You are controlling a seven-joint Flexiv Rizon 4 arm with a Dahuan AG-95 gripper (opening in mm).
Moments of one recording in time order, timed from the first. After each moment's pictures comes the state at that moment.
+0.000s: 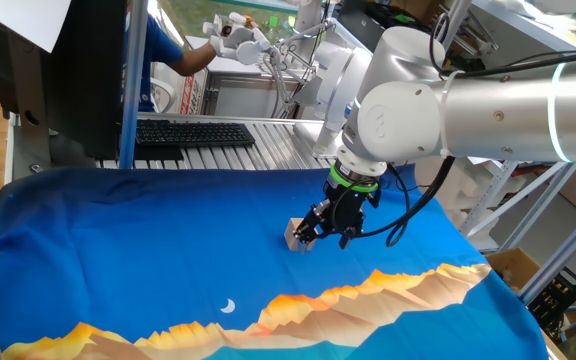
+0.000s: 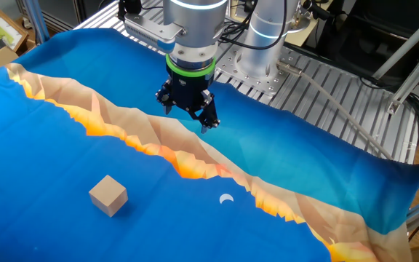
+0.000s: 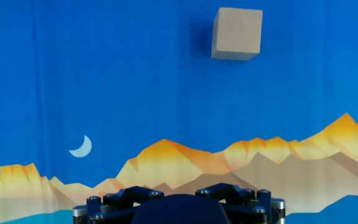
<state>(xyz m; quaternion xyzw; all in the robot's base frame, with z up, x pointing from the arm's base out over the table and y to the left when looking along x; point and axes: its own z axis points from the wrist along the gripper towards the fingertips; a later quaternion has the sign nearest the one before) 0.499 0.002 0.170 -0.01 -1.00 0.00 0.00</state>
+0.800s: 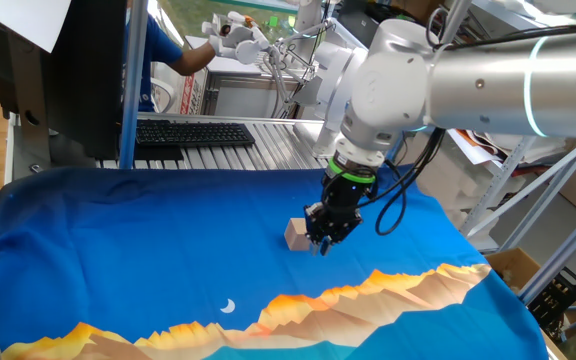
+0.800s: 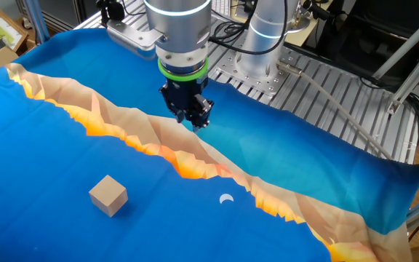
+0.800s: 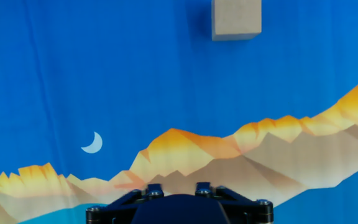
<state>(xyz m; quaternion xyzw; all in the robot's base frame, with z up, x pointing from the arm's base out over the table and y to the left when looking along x) 0.500 0.007 0.174 -0.04 -1.00 -0.03 0.04</state>
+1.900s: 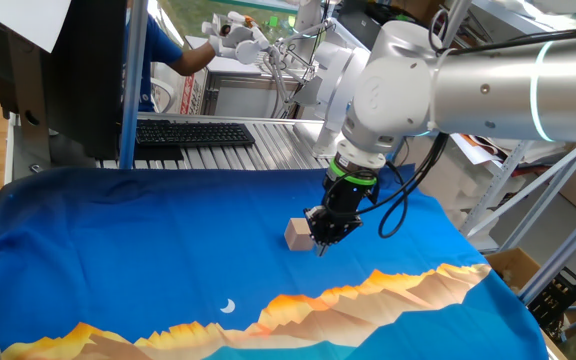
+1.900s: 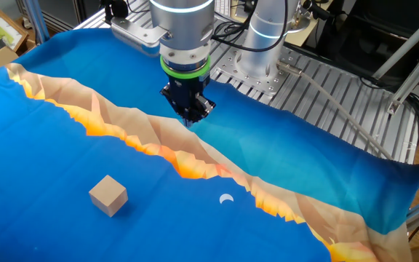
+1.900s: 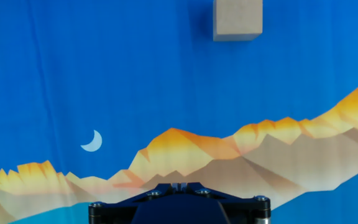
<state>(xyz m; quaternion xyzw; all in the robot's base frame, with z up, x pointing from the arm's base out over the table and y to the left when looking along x) 0.498 0.006 0.173 -0.04 -1.00 -0.03 0.04</state>
